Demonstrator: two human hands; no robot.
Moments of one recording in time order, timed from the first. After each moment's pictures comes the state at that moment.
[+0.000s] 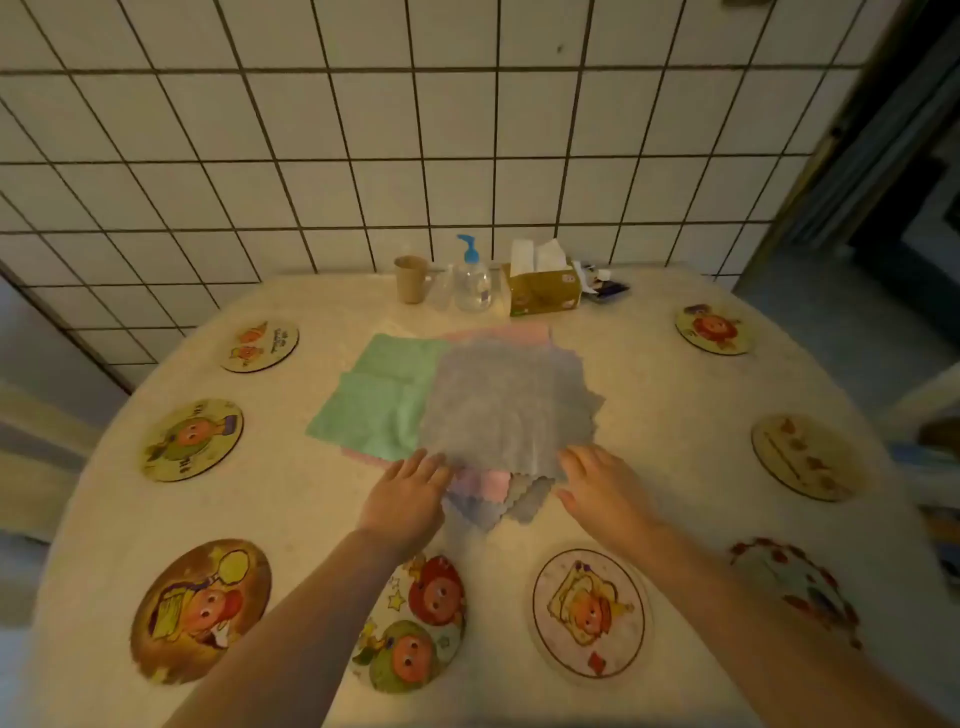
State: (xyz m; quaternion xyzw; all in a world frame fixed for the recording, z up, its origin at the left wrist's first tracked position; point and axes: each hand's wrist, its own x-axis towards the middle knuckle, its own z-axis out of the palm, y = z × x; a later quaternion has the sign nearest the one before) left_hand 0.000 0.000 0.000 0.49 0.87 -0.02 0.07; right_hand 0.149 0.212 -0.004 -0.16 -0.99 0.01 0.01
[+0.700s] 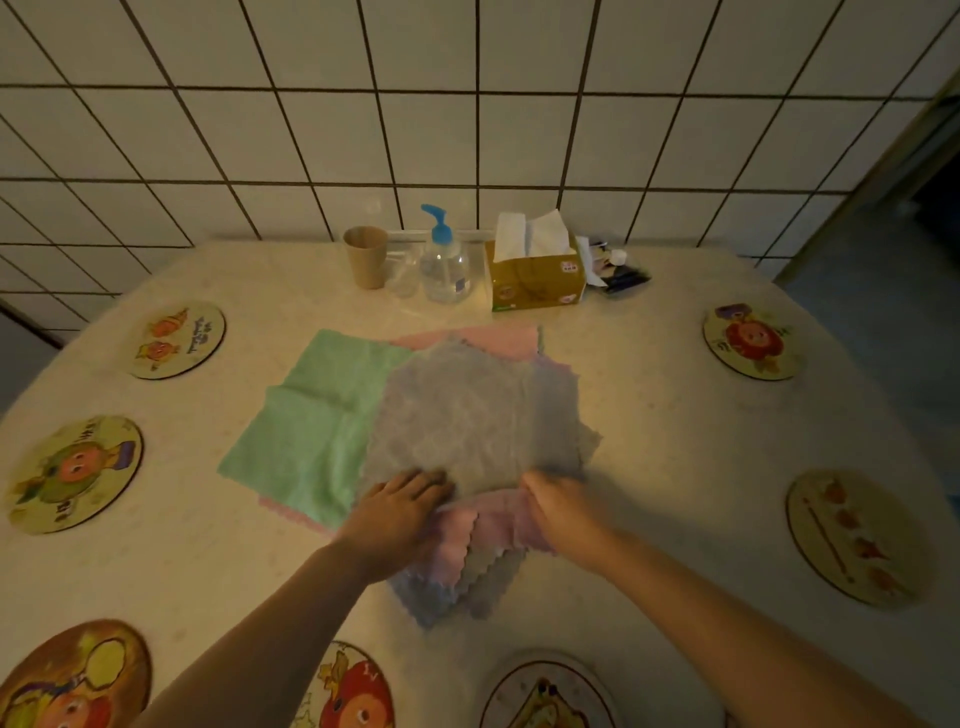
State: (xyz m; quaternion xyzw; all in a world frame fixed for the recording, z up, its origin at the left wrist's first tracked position) left_hand -0.078 0.106 -0.066 0.52 0.84 -0.02 0.15; right_hand 0.059 0.312 -0.052 -0.15 -0.95 0.24 -0.10
